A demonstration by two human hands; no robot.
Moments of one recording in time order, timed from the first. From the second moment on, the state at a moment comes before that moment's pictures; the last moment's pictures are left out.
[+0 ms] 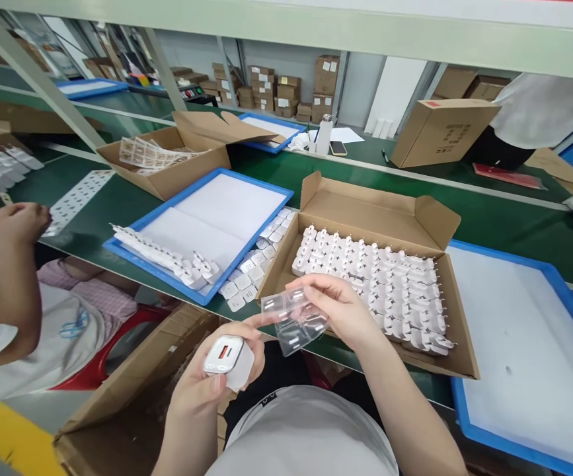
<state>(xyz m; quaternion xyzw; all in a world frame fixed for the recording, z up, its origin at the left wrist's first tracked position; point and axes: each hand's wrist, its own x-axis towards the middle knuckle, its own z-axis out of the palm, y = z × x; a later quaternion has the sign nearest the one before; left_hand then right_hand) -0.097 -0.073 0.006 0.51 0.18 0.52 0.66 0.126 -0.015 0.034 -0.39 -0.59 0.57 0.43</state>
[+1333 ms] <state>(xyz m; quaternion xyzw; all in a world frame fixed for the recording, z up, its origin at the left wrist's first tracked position) -0.272 -0.080 -0.188 0.05 0.69 0.49 0.53 0.114 -0.058 0.006 -0.42 -0.78 0.33 0.32</state>
